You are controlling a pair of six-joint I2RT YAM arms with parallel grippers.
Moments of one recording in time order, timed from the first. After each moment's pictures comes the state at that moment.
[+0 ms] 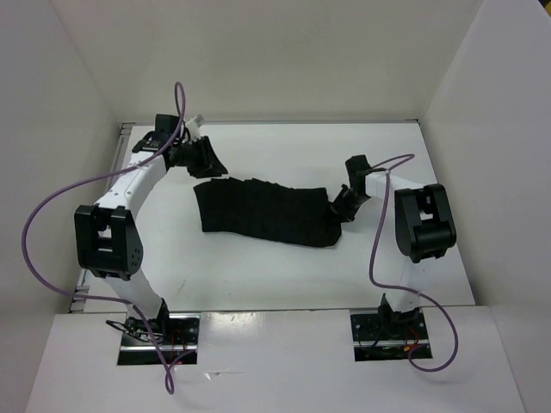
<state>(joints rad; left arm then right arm) -0.08 1.71 1.46 -0.59 0.56 -0.40 0.16 1.85 1.11 -0.58 -0.24 0.80</state>
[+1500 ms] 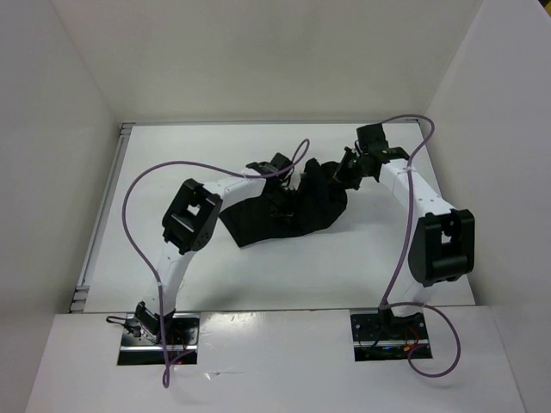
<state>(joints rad) -0.61 2.27 1.73 -0.65 0.50 -0.36 0.17 1.65 1.32 -0.64 -0.29 0.67</state>
